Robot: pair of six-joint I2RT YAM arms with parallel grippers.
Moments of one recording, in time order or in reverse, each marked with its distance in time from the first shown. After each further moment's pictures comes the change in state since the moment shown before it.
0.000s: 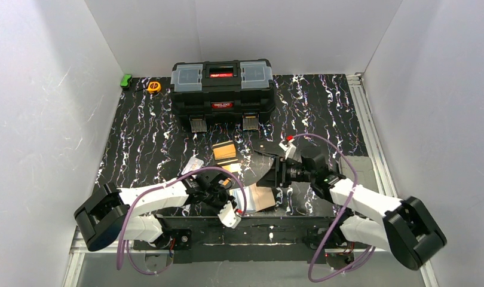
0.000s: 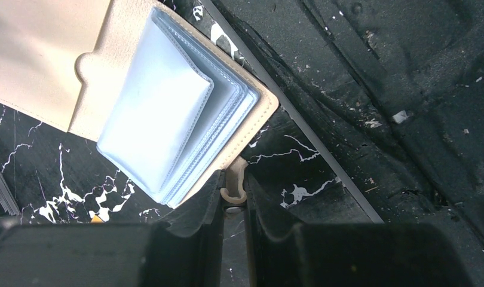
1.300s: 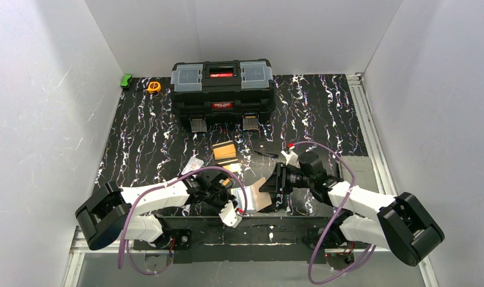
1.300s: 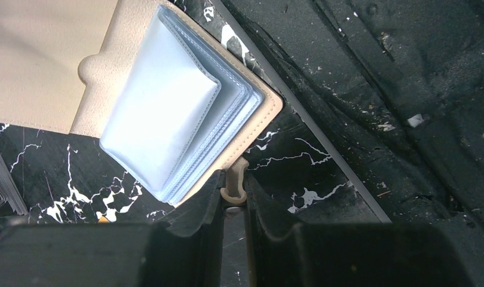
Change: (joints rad) left arm 0.000 0.011 0.000 0.028 0.000 0.003; right arm -0.009 0.003 -0.066 -0.043 0.077 0.055
